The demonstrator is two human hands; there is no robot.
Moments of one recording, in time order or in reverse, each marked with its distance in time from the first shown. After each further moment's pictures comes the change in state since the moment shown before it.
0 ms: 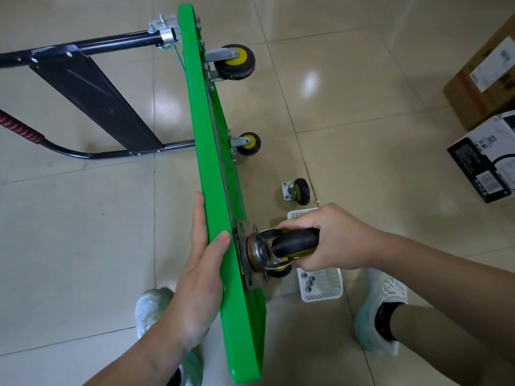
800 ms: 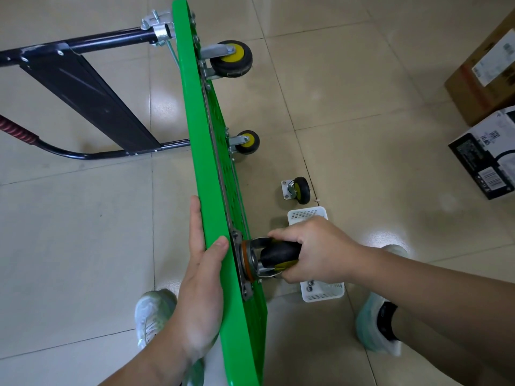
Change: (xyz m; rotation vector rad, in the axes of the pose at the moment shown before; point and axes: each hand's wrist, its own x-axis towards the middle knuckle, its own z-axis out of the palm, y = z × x) left_hand 0.002 0.001 0.013 -0.133 0.019 -0.004; right_hand 0.011 -0.003 0.023 -0.143 0.025 0.080
